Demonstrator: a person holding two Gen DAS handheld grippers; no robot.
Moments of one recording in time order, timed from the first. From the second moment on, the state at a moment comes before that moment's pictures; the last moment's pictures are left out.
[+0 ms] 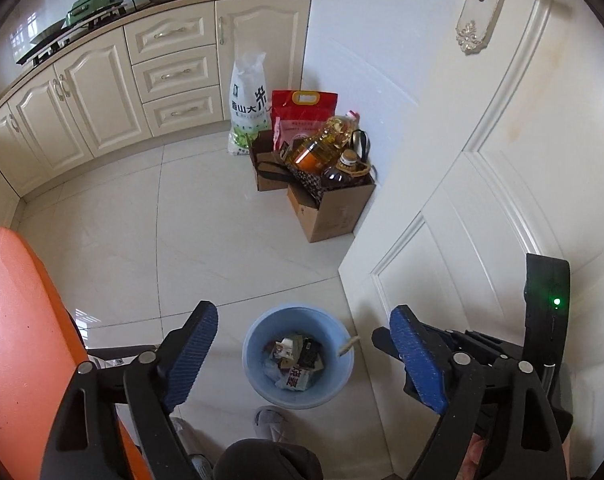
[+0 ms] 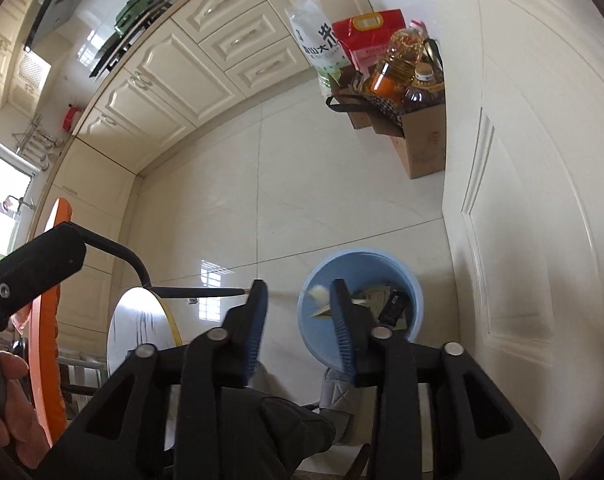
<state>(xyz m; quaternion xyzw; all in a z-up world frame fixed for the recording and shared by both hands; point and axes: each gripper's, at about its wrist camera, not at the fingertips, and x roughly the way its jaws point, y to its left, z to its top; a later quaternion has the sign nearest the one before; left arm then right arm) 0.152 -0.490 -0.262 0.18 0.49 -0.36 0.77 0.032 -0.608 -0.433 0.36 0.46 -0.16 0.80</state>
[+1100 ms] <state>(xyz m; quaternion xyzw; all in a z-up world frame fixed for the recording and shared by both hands) -0.003 -0.123 -0.089 0.04 0.31 -0.26 0.92 0.055 -0.450 -0.191 0.21 0.30 -0.12 0.92</state>
